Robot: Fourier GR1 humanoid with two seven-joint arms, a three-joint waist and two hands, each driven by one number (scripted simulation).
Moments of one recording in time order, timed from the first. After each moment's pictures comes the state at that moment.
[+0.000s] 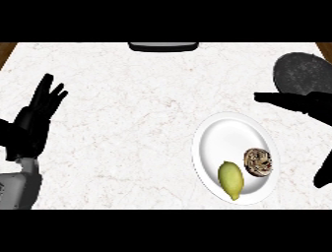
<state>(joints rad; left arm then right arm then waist) -0.19 0.25 0.05 -1.50 0.08 0.11 0.08 -0.42 -0.80 0.24 -1.61 0.06 0.71 0.00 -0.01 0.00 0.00</state>
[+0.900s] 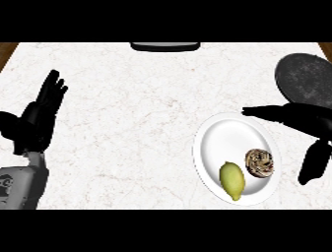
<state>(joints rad) -0.23 0.21 0.07 -1.46 0.03 0.09 0.07 -0.41 -0.65 0.25 -1.45 0.42 0.81 -0.15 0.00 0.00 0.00</state>
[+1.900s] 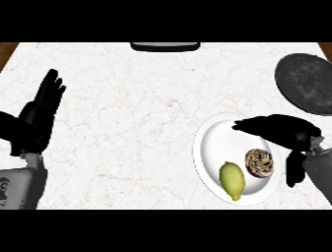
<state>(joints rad) -0.23 0.19 0.08 -1.51 0.01 0.08 0.12 -0.38 -0.56 0.34 -1.41 0.80 0.78 -0.20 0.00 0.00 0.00</state>
